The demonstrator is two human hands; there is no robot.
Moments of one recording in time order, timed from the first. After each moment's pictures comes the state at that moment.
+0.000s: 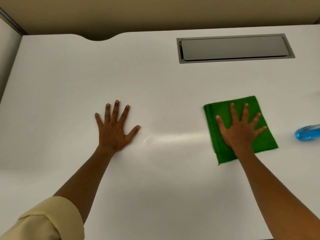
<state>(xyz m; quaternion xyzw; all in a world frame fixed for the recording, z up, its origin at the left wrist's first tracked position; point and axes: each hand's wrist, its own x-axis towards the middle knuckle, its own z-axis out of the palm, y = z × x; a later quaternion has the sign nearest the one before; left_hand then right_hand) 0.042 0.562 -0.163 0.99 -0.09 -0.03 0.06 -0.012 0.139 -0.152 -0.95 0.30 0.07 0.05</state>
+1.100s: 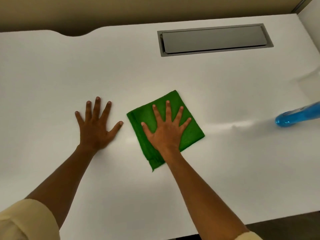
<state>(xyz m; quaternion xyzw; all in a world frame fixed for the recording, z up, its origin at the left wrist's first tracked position) 0.040 0.558 -0.154 0.99 -0.10 -0.05 0.06 -0.015 0.321 -0.149 -0.98 0.15 0.05 0.11</state>
